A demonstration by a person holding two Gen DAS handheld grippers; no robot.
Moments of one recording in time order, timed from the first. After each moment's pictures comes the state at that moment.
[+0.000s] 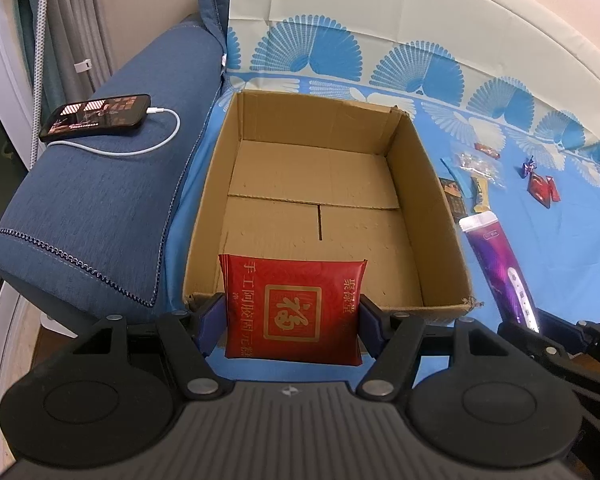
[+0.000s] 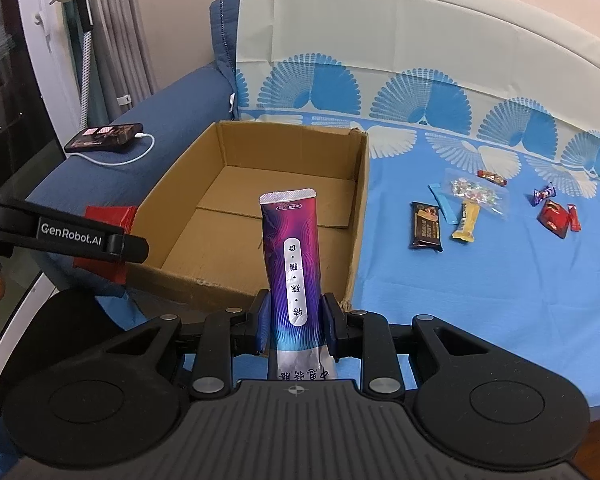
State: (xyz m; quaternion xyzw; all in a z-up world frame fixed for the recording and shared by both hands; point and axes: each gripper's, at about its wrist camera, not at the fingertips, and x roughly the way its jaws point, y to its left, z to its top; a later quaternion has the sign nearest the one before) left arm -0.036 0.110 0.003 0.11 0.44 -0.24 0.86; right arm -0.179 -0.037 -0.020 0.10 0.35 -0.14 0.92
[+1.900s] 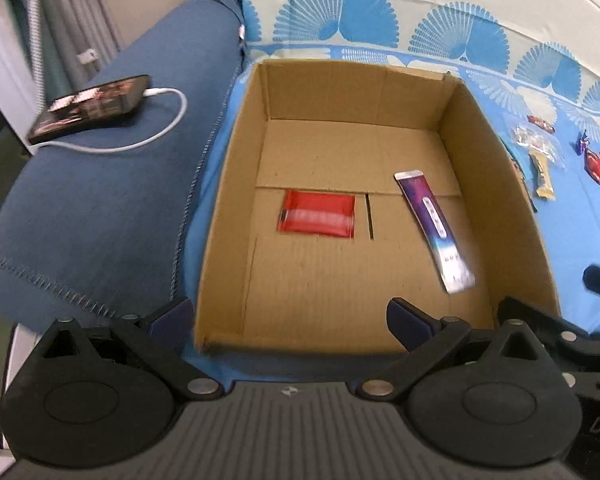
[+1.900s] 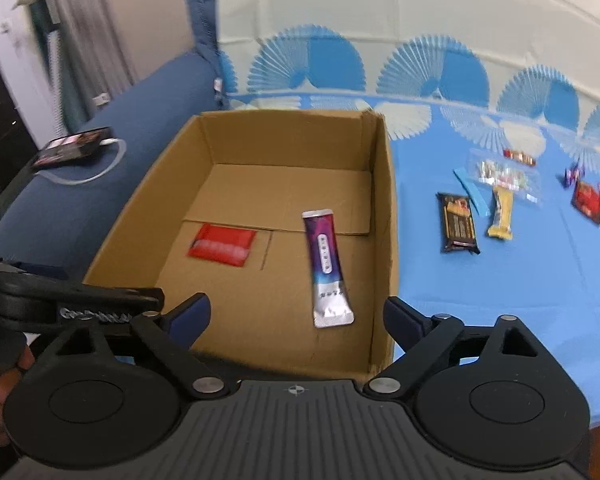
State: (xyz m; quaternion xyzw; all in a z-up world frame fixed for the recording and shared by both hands) left arm 0.012 0.089 -0.047 0.17 0.45 -0.19 0.85; right arm -0.098 -0.053 -0.049 0.13 0.38 -0.14 0.91
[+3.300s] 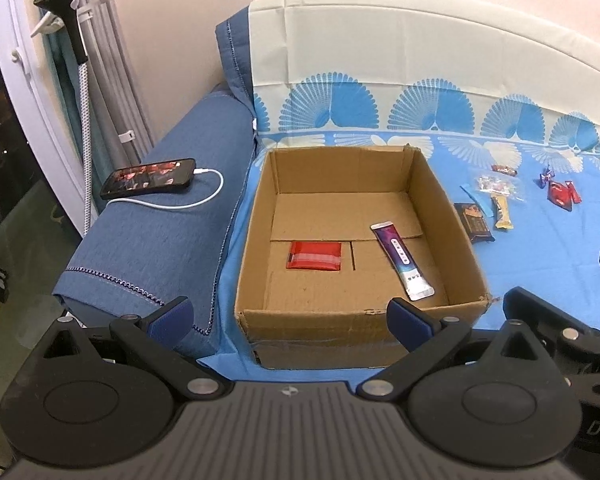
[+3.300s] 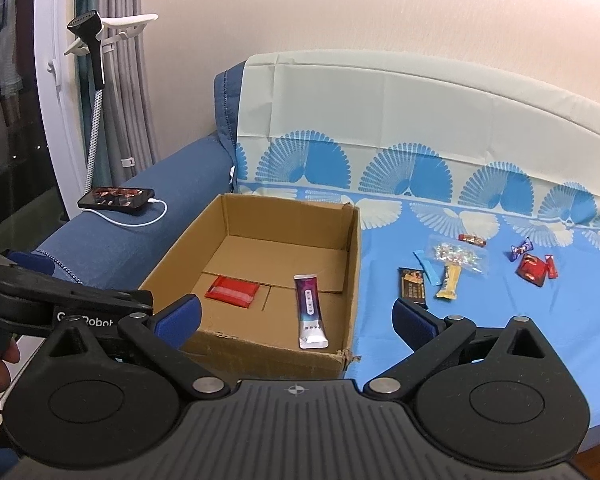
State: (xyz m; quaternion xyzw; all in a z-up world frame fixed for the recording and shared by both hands) left arm -0.099 0.126 0.026 0.16 0.33 -0.20 0.91; right arm -0.216 -0.004 0.008 0.07 0.25 -0.17 0.95
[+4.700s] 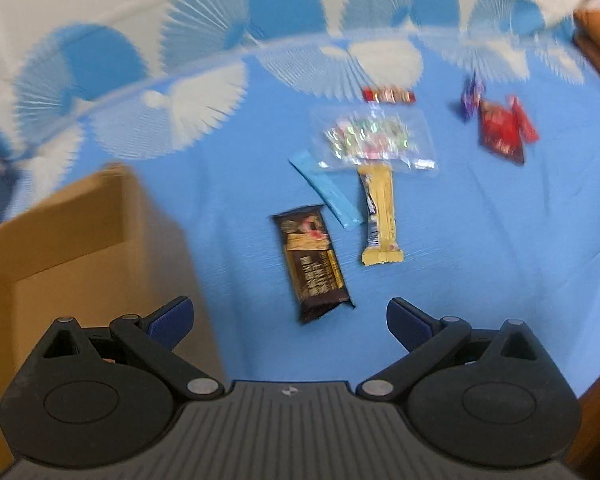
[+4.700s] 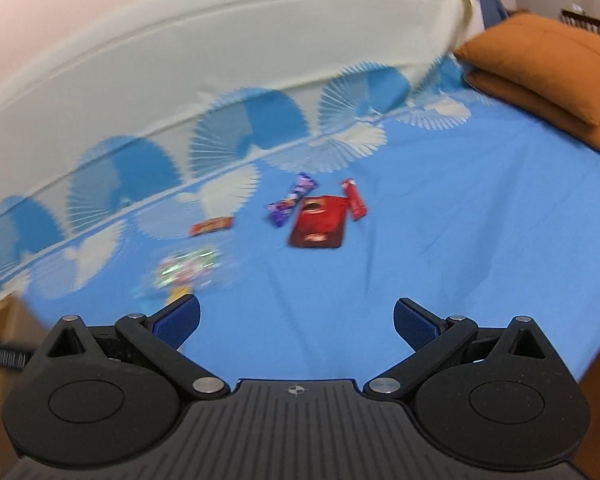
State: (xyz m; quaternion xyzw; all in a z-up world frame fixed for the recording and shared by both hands) left arm 0.036 -0.278 -0.108 0.29 0.47 -0.33 0.77; right arm -0.221 -0.388 -0.107 0.26 0.24 -0.43 0.83
